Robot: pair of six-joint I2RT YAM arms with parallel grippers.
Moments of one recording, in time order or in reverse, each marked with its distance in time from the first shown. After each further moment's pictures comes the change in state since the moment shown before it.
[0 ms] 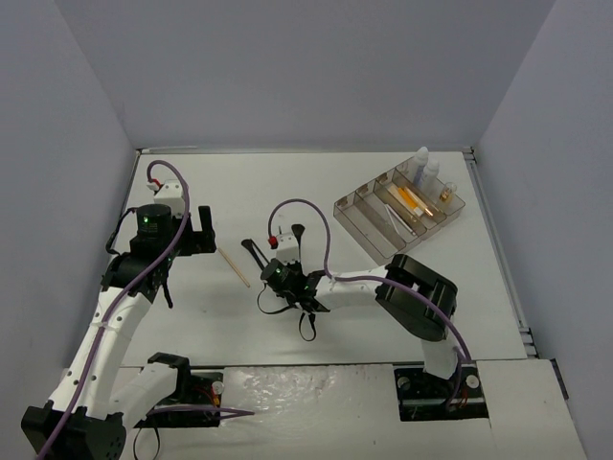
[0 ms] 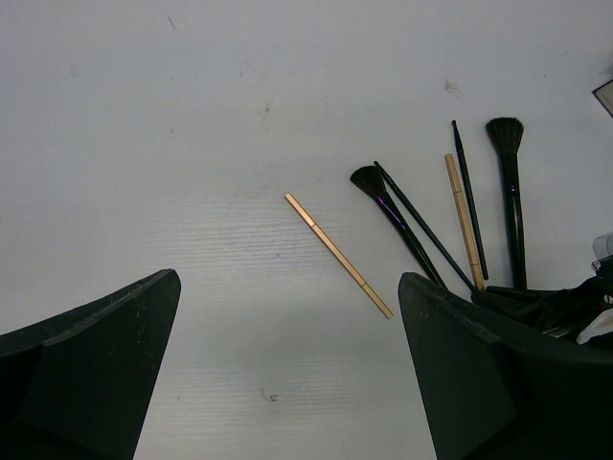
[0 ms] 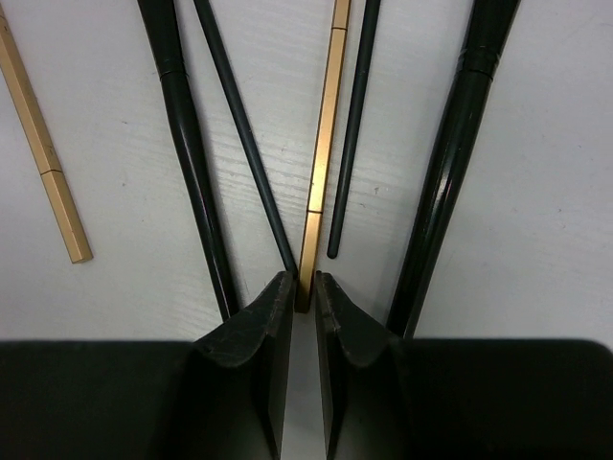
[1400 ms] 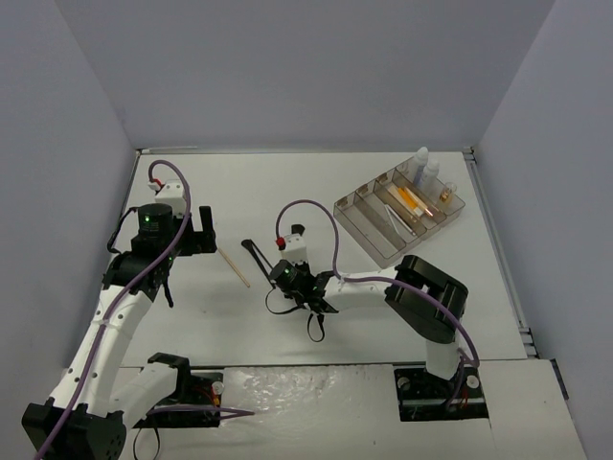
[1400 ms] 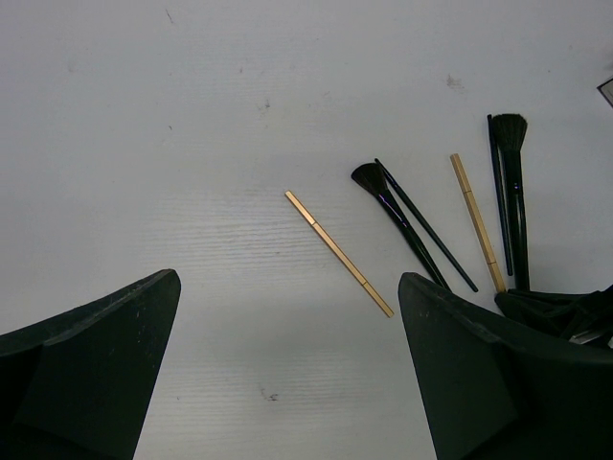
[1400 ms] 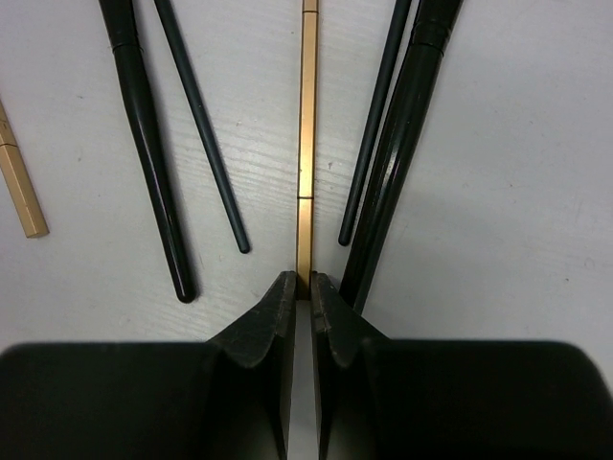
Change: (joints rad) left arm 0.000 0.012 0.000 0.000 0.000 0.000; right arm -0.021 -0.060 -0.068 -0.014 -0.028 -0.025
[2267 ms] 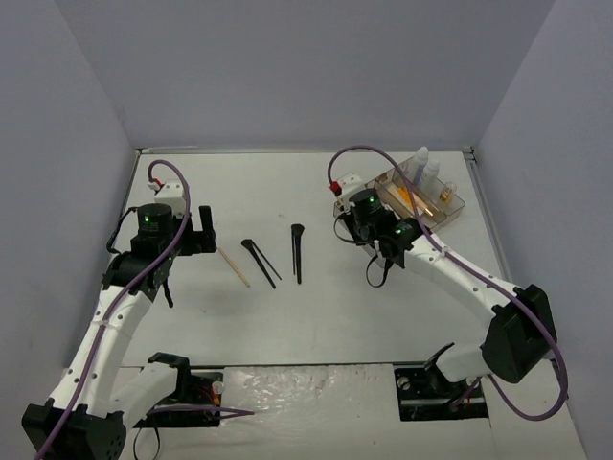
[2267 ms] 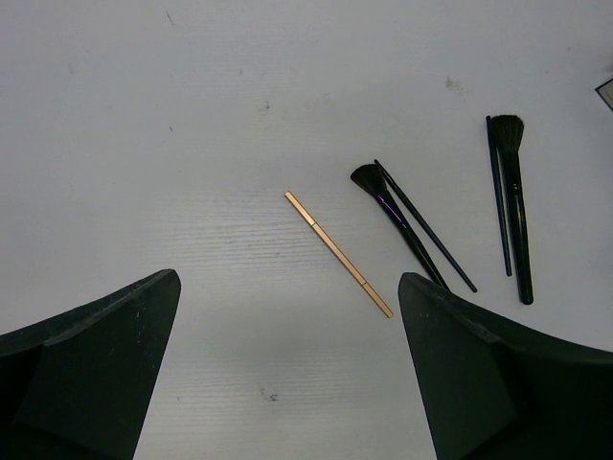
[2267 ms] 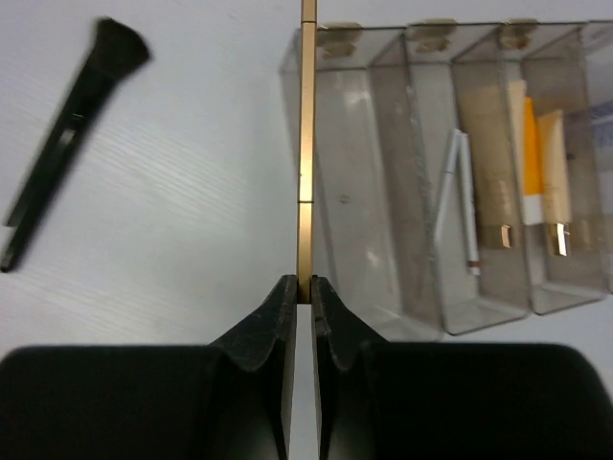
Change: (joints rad) left arm 0.000 -0.004 0.000 0.000 0.000 0.000; right arm -0.436 -0.480 0.081 -0.418 -0.232 -0.665
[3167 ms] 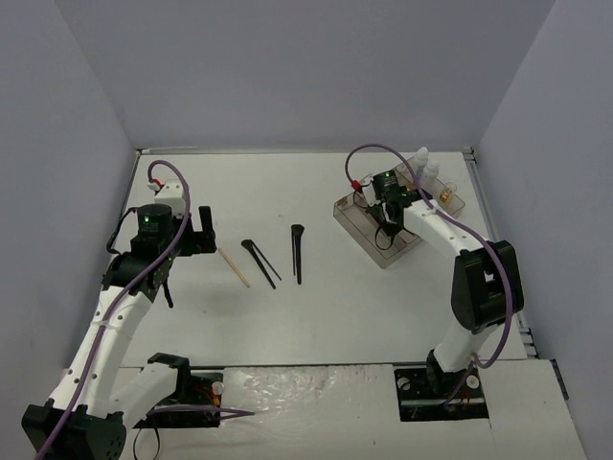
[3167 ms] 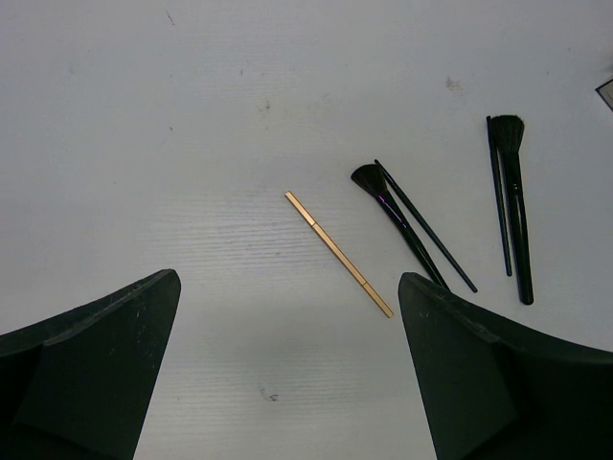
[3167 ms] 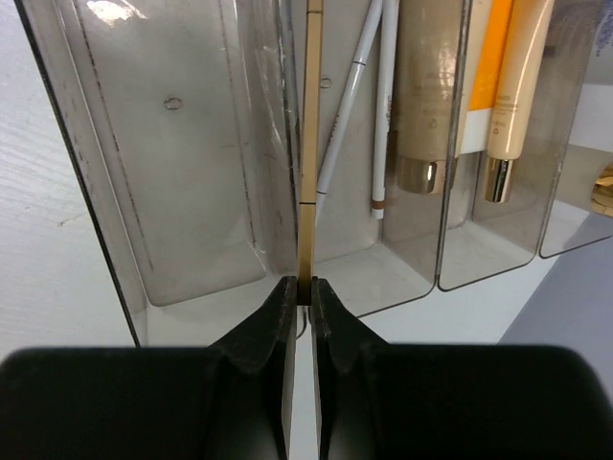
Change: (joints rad) left arm 0.001 0.000 0.000 0.000 0.000 0.000; right arm -0.297 0.310 0.177 -0.218 -0.030 -0.293
